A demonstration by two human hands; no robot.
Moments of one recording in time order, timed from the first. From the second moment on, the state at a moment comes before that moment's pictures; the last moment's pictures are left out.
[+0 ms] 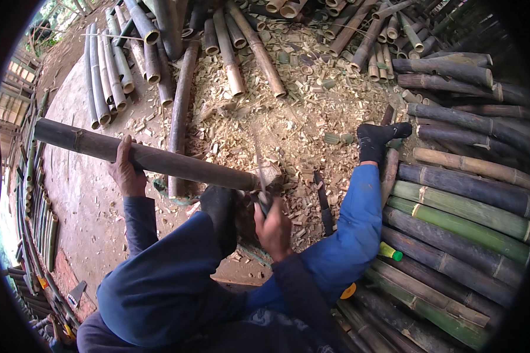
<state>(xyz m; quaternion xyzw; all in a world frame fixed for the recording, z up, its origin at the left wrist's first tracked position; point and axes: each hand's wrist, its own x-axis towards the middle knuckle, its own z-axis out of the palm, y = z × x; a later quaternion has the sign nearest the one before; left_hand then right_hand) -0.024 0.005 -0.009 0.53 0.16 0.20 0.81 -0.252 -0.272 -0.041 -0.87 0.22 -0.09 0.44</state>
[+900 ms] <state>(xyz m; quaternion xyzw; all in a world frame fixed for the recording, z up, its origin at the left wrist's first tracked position) -0.024 0.009 -0.010 0.52 0.14 0.16 0.83 -0.252 -0.279 -0.053 -0.92 0.24 0.07 0.31</state>
